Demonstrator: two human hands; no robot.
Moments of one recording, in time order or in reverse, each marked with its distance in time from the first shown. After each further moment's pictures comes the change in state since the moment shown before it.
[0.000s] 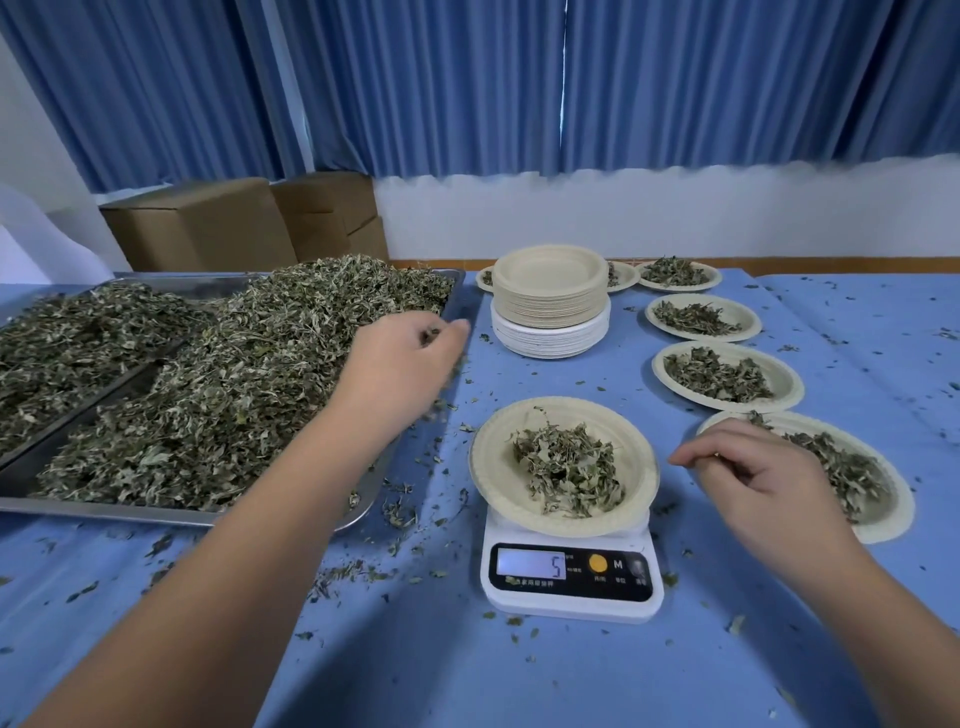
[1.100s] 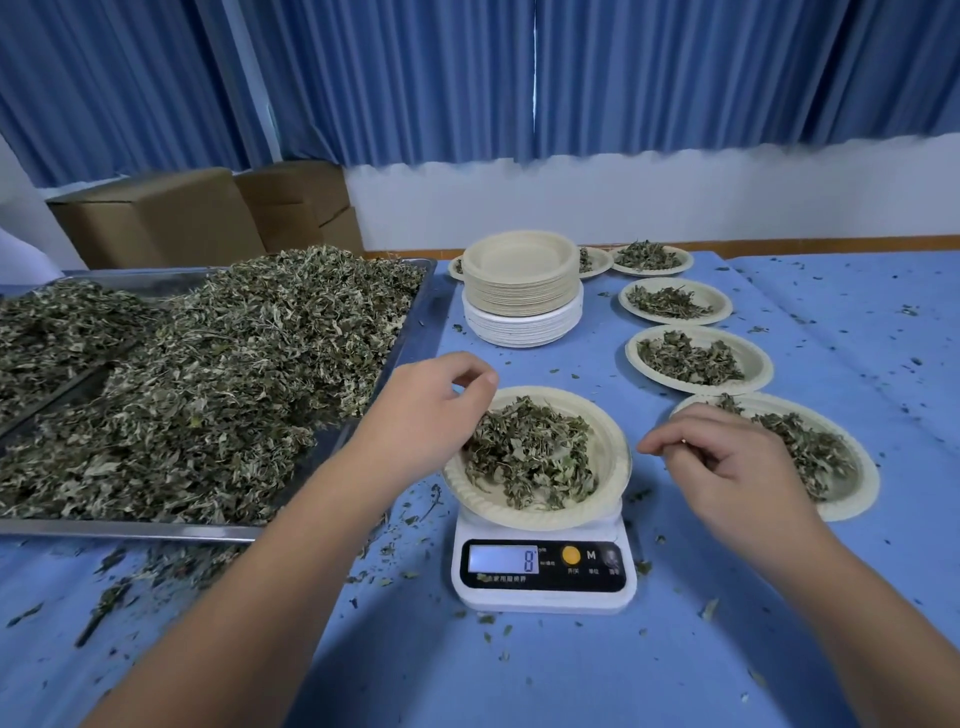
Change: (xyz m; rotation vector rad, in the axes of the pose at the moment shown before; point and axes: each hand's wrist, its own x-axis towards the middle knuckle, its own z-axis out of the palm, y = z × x) left_hand -0.023 0.002 0.043 -0.027 -0.277 0.040; right_hand 0.000 0.002 0.000 0.002 -0.018 -0.002
